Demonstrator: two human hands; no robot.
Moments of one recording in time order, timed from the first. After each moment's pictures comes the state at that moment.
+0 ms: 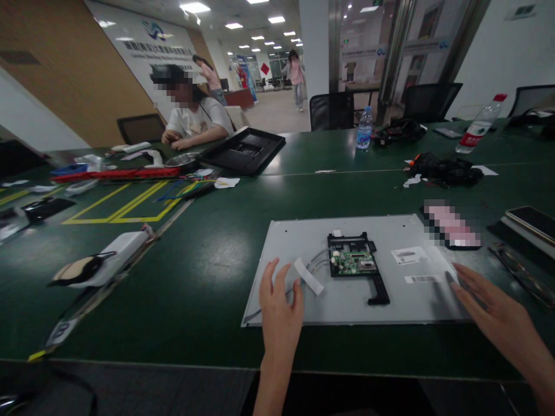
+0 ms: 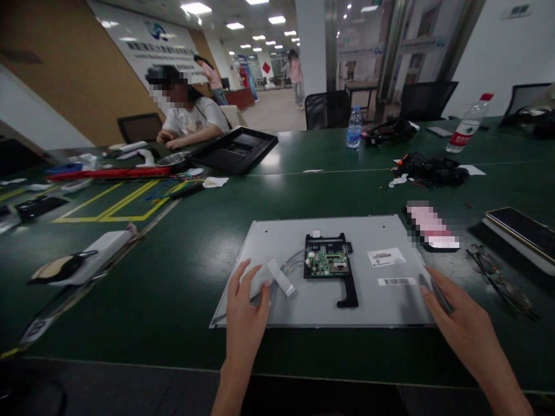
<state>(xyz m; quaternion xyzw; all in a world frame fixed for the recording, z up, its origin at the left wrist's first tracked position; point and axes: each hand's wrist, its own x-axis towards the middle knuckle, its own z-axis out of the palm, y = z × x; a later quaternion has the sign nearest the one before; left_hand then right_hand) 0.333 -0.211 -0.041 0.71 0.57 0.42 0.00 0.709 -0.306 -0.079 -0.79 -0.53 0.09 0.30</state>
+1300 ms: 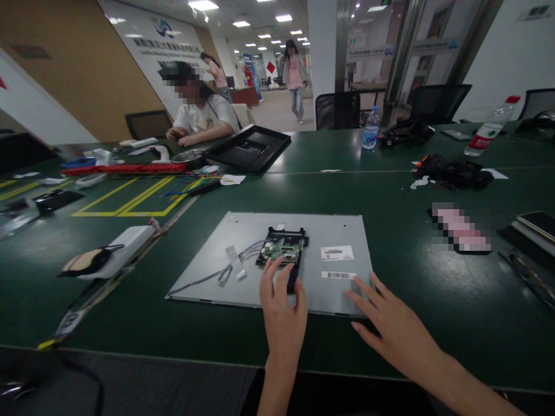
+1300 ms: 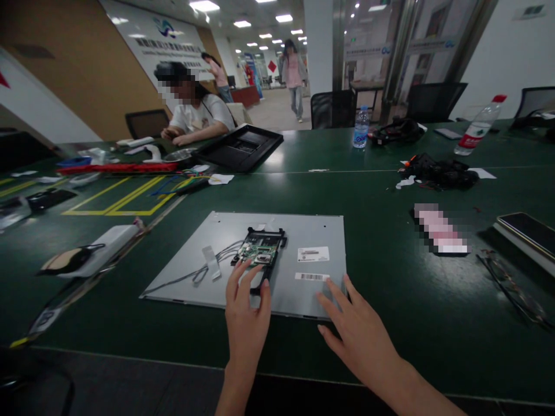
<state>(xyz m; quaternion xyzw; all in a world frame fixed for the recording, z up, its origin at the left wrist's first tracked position) 0.331 -0.215 -0.033 0.69 0.56 0.46 -0.02 0.543 -0.273 -0.043 -0.57 -0.81 0.09 0.12</state>
